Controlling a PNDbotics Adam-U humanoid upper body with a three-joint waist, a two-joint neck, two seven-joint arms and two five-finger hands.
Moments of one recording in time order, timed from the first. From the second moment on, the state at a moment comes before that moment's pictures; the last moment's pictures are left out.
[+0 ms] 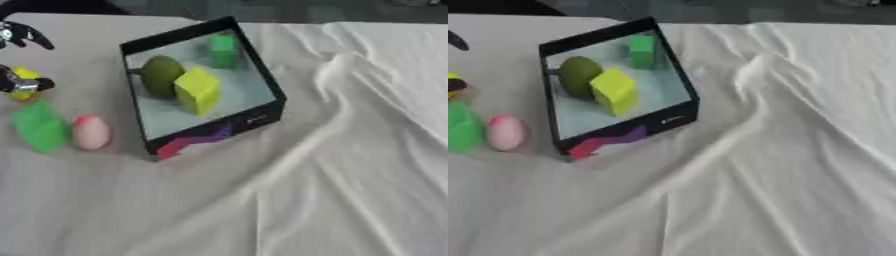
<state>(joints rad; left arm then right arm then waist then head) -0.94 0.82 -0.12 -0.92 -0.55 -0.39 -0.53 -0.38 -0.60 -0.23 -1.69 -0.35 0.07 -0.12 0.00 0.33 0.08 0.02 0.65</state>
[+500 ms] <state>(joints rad) -0.94 0.82 -0.09 -0.90 -0.59 -0.36 -0.47 -0.38 -0.59 -0.23 -1.69 -0.34 0.07 -0.11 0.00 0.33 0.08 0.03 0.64</state>
